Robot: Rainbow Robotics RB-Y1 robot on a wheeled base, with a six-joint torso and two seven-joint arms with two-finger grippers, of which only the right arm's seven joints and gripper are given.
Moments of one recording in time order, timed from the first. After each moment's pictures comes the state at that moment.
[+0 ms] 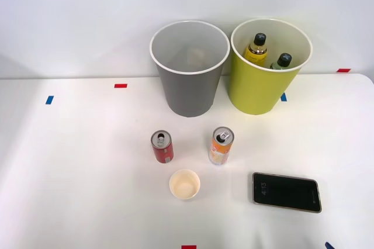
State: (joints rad) arm 1.03 -0.47 0.46 -1.94 -0.36 -0.67 1.98
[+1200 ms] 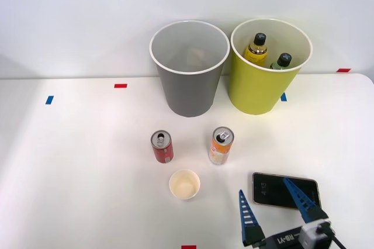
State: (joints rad) arm 0.58 -0.59 0.64 -1.96 -0.74 -0.60 2.08
